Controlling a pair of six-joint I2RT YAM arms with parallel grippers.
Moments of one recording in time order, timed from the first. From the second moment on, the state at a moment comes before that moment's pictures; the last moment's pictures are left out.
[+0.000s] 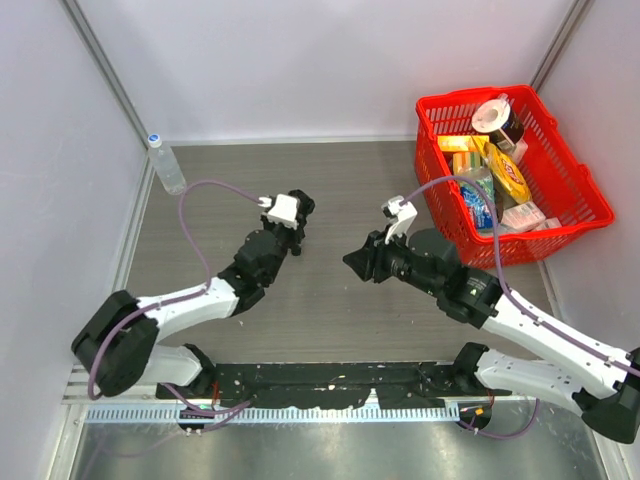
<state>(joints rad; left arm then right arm) -0.75 1.28 0.61 0.63 -0.42 -0.01 0.88 0.90 0.83 -0.22 0.05 0.45</state>
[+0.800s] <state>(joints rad) -0.83 1.55 0.42 1.10 -0.52 -0.13 0.86 0.82 0.79 -0.30 0.07 0.48</state>
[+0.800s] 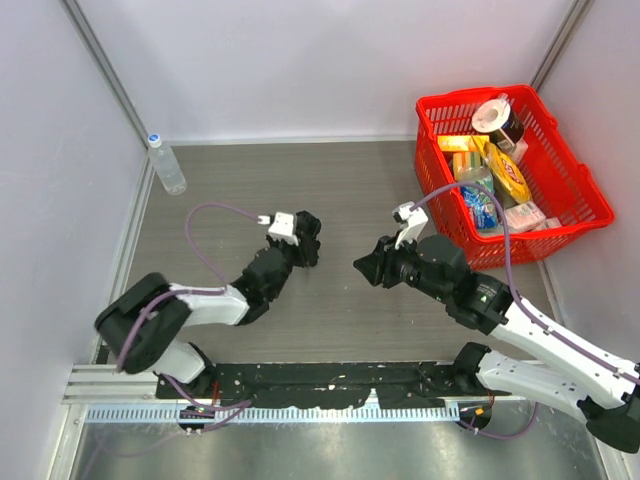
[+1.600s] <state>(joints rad) -0.34 2.26 0.99 1.07 0.81 -1.47 0.85 0.80 0.83 -0.36 0.08 0.48</state>
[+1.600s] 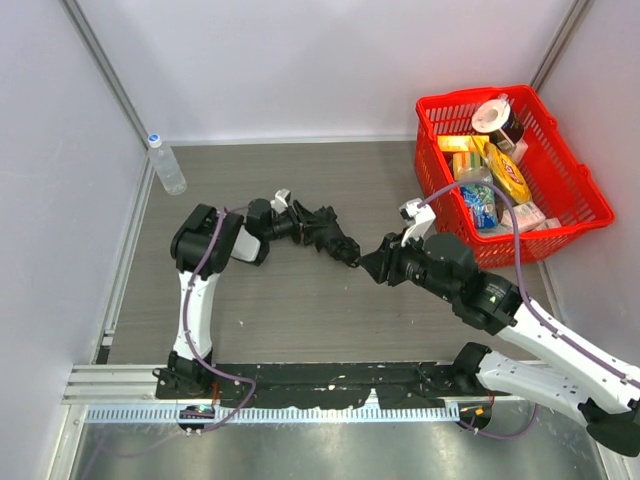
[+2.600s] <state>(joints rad) -0.24 1.14 0.93 -0.31 0.43 -0.60 0.57 1.58 1.28 -0.48 -0.02 0.33</state>
